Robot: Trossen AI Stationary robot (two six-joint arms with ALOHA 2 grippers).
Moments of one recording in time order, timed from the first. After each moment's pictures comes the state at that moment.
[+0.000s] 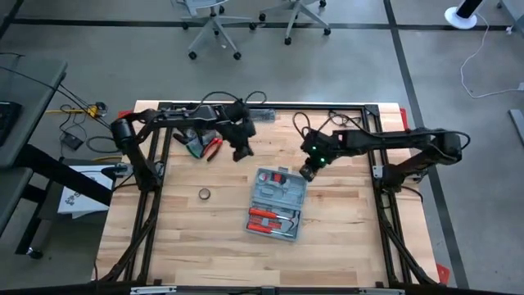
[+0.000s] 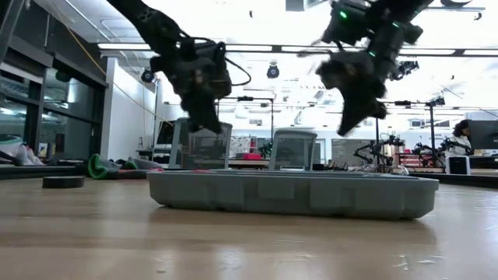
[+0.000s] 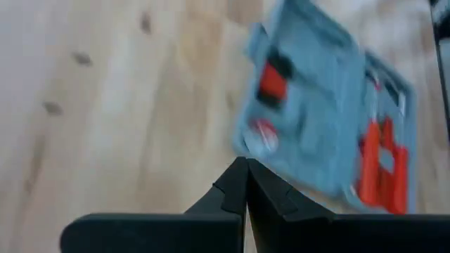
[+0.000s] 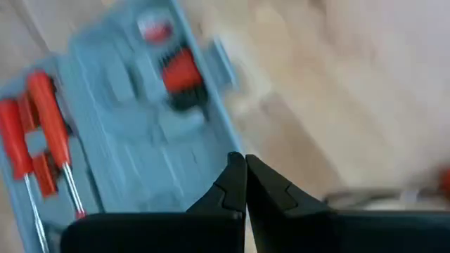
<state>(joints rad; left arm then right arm) 0.48 1.72 1.14 -0.52 0.54 0.10 -0.19 1.39 0.87 -0.57 -0.10 0.49</state>
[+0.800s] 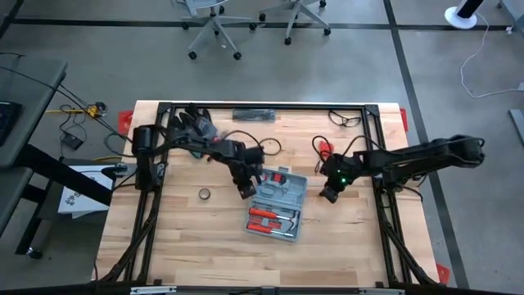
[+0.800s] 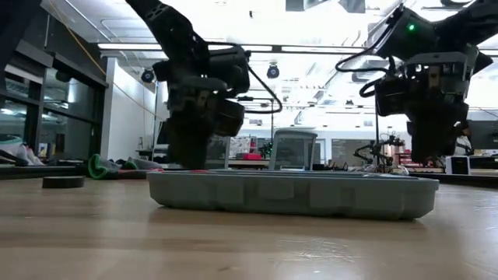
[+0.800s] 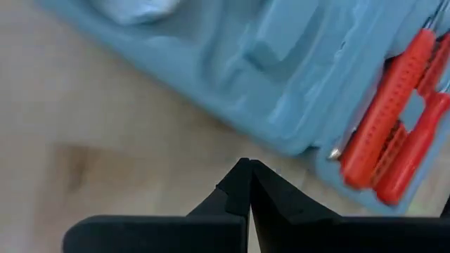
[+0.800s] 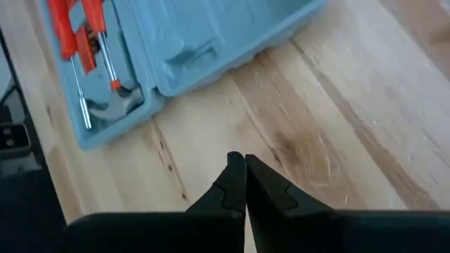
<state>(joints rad) 0.12 1.91 1.14 -0.54 0.44 -0.33 -0.04 1.13 0.44 -0.32 -0.32 0.69</state>
